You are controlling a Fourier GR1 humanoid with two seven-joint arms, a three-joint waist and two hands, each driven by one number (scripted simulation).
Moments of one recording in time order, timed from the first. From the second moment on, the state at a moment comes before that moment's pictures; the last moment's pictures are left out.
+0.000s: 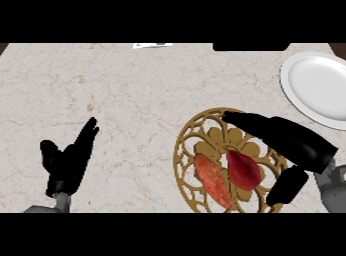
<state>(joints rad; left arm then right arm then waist) -0.01 0.24 -0.20 -1.47 0.24 0.18 0.17 -0.33 -0.55 0.36 -1.76 0.26 0.55 0.21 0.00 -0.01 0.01</state>
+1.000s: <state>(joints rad) 0.00 0.20 -0.16 -1.48 0.19 0.14 0.19 -0.33 -0.40 0.42 -1.58 0.60 0.51 0.13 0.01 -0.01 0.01</state>
